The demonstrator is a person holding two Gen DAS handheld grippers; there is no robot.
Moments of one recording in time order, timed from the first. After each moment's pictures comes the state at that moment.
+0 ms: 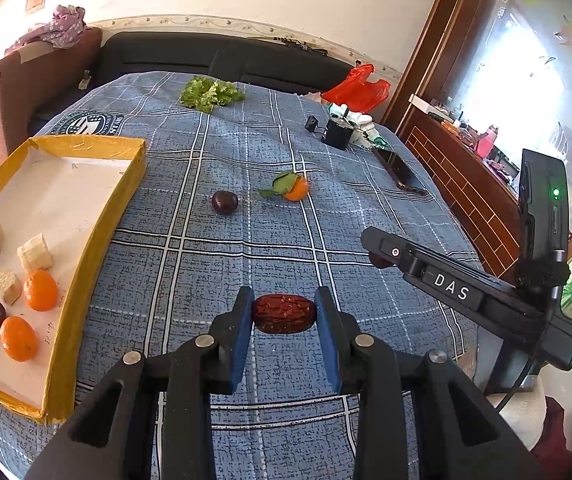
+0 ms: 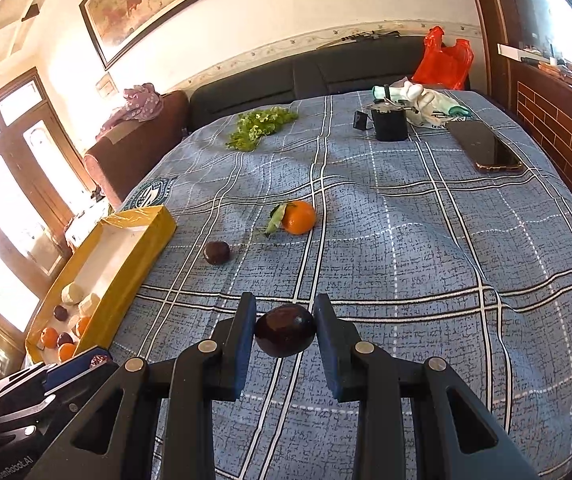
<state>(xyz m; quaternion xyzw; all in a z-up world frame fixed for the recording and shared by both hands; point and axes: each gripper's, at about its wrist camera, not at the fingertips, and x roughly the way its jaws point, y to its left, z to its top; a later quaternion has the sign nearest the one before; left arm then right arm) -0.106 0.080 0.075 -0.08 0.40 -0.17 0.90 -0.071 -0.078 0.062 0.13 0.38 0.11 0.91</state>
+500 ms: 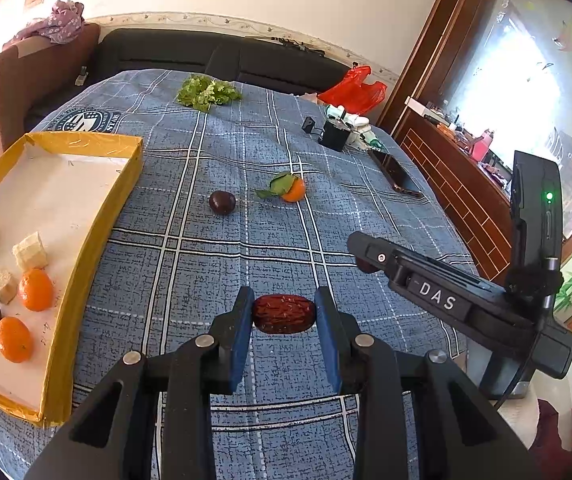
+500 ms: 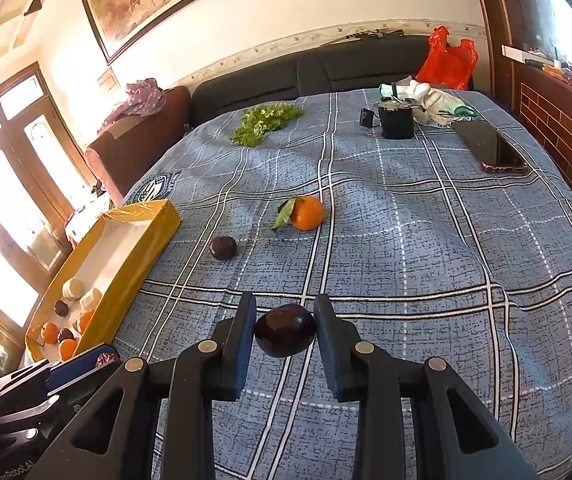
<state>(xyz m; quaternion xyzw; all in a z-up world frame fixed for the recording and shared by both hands) -0.104 0.088 0.074 -0.09 0.40 -0.18 0.90 -0.069 -0.065 0.062 0.12 0.39 0.11 0.91</state>
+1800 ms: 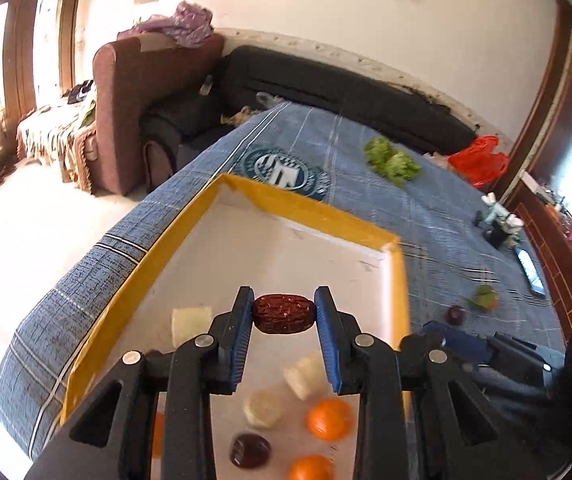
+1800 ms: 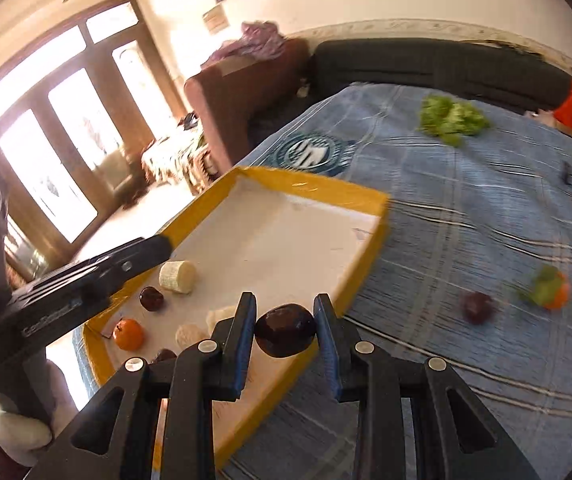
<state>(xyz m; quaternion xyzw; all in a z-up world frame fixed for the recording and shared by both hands) -0.023 0.309 0.087 -0.12 0.38 0.02 0.92 -0.003 0.159 0.077 0.03 0.41 0.30 0.86</state>
